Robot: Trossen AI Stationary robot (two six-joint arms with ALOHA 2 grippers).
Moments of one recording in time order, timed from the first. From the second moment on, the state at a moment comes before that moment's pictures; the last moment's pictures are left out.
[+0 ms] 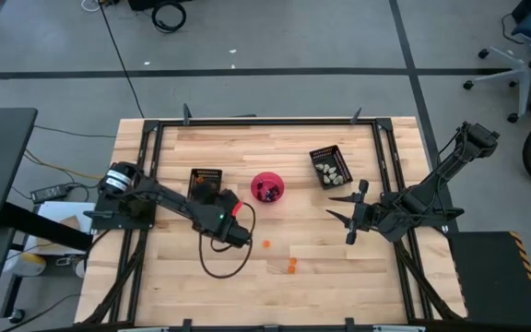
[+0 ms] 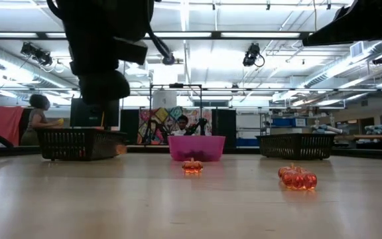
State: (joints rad) left arm -0.33 1.84 1.27 -1.30 -0.73 -1.00; right arm 0.71 0.91 0.46 -0.06 1.03 0.10
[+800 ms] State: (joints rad) left arm 0.08 1.83 1.27 -0.97 -0.61 -0.33; right arm 0.71 0.91 0.46 -0.06 1.03 0.10
